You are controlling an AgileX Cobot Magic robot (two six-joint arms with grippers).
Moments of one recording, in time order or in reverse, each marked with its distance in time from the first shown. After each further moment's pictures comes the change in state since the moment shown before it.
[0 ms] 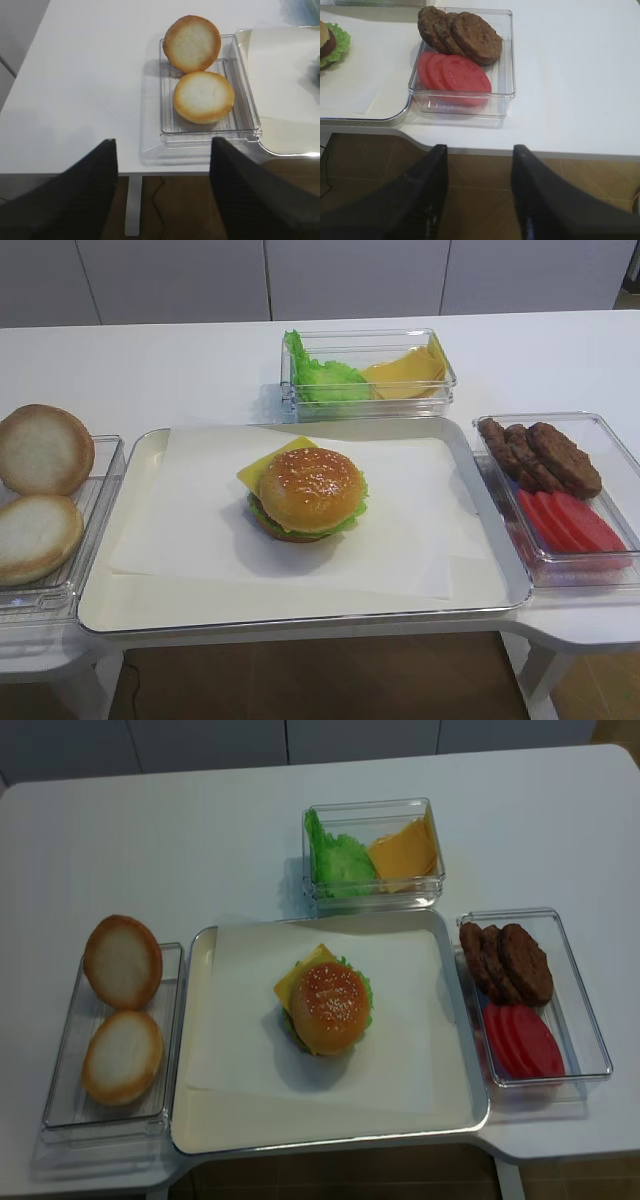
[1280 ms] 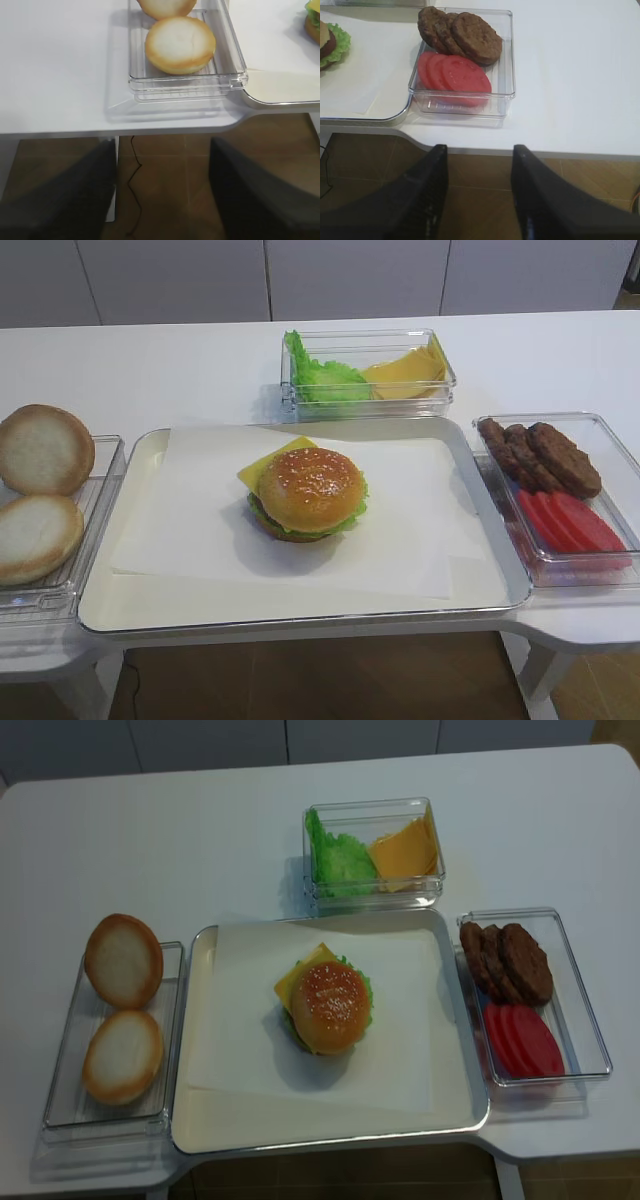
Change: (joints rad) left arm 0.000 -0.261 0.282 -0.094 0.009 0.000; right arm 0.000 0.000 0.000 0.000 0.000 0.000
